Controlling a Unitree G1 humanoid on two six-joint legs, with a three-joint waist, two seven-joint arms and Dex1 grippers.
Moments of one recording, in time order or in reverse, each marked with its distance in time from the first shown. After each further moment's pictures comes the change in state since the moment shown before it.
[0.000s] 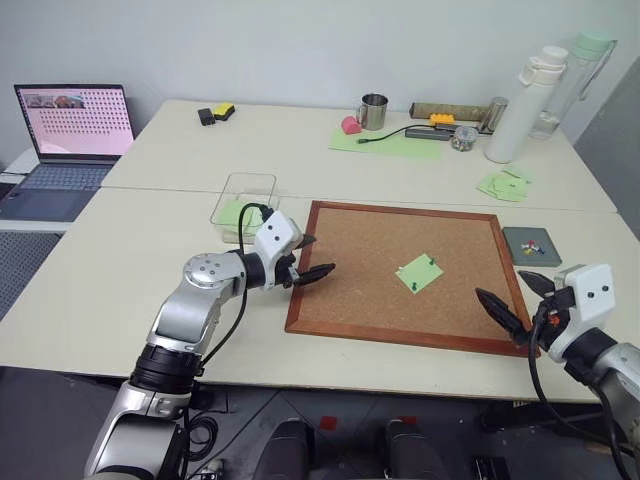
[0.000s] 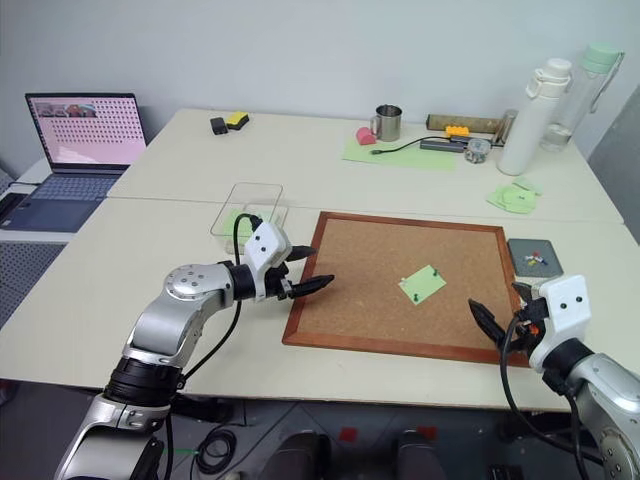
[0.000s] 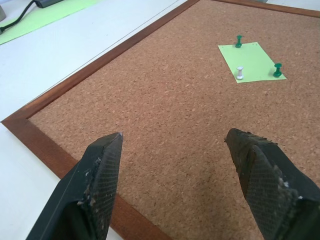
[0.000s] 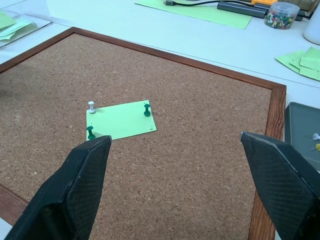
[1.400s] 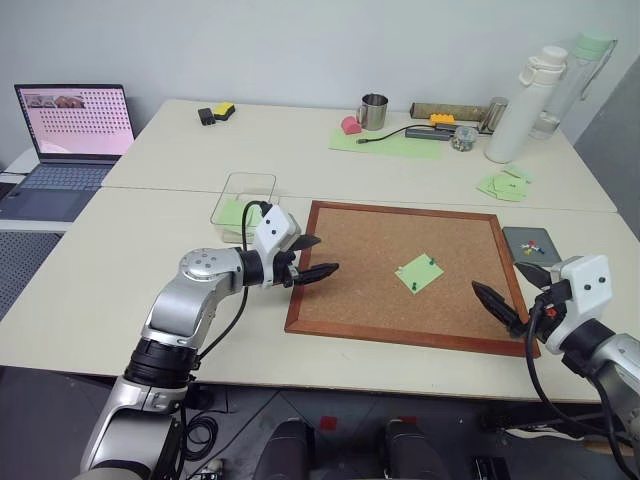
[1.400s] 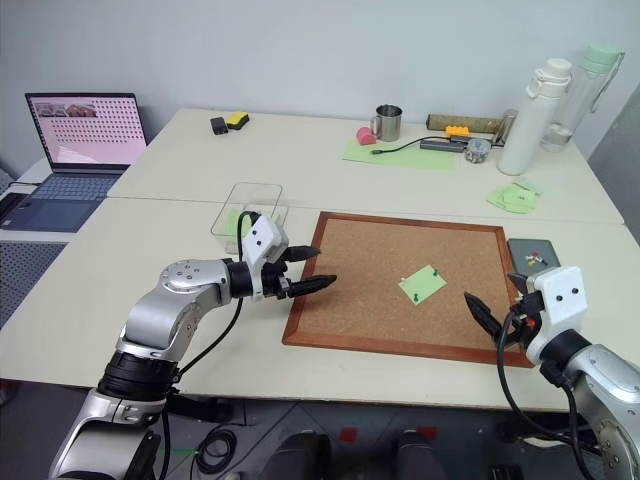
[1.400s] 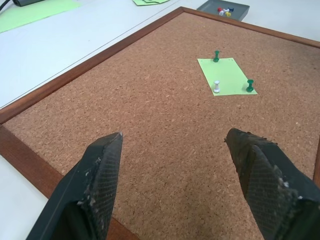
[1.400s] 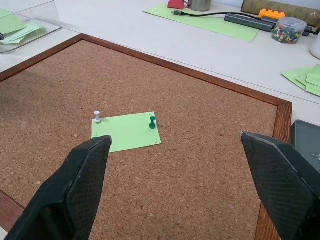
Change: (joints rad) left arm -0.022 0.025 0.004 -0.023 -0.098 0.077 -0.060; right arm -0.038 -0.026 0.022 0.003 0.000 -0.009 0.002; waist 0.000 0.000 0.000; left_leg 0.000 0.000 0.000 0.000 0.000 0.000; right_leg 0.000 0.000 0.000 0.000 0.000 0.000
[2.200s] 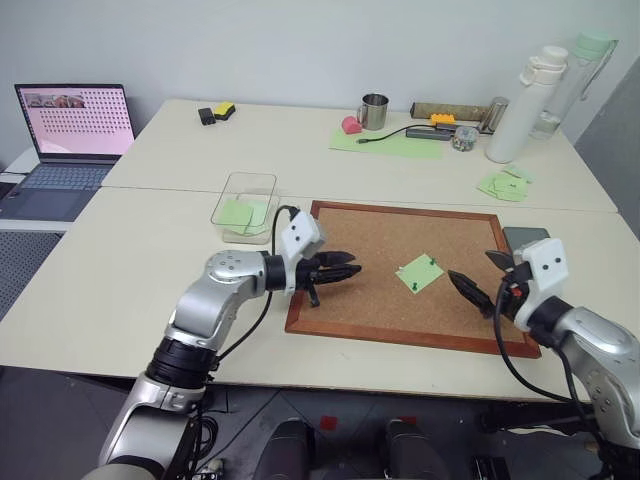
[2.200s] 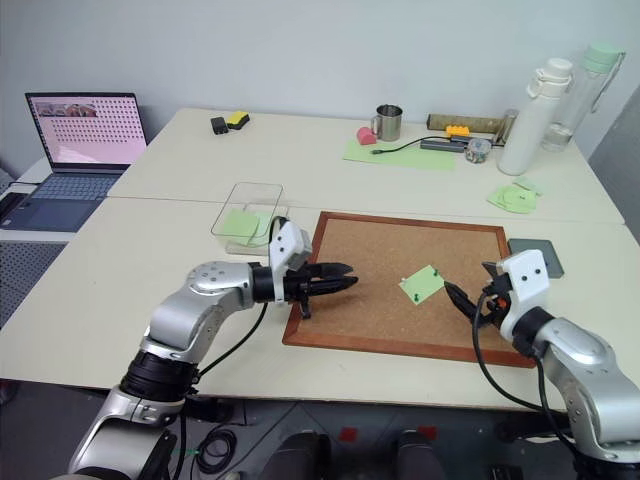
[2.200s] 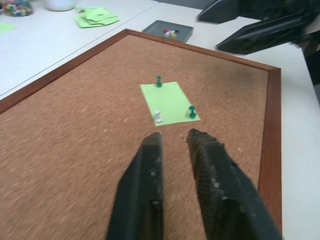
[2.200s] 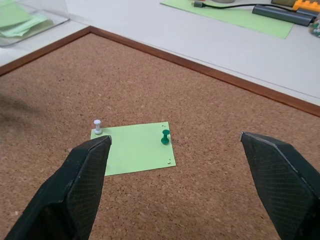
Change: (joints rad) left arm -0.026 -0.091 -0.104 -0.002 -0.016 -0.025 -0.049; right arm -0.233 0.018 0.227 0.273 -0.123 -0.084 0.018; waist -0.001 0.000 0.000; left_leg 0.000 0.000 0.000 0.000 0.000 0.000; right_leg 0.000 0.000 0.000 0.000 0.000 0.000
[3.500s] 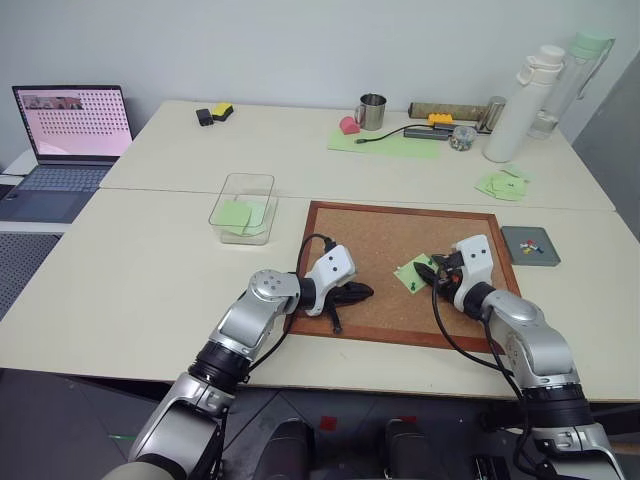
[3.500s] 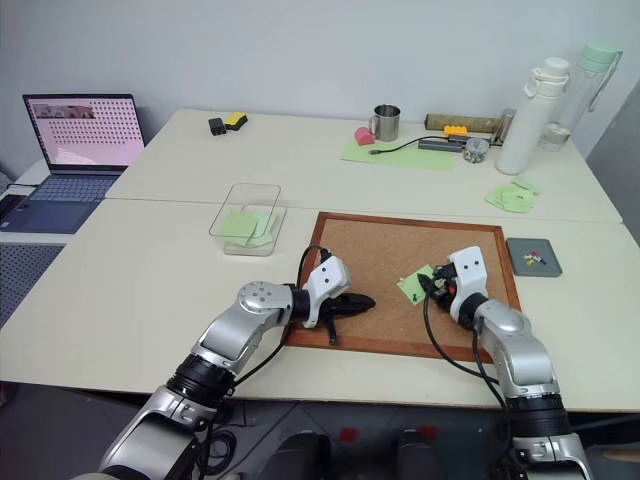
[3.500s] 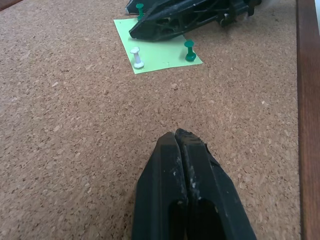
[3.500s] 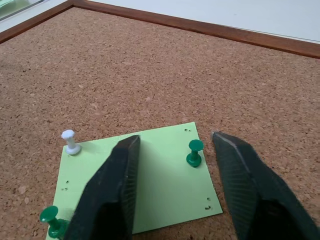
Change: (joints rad) left arm 0.005 -0.094 -0.125 0.193 0.199 -0.125 0.040; right arm -0.231 0.194 0.153 0.446 -0.153 -0.169 -0.008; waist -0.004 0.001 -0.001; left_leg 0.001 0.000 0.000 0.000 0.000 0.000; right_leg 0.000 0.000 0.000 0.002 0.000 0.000
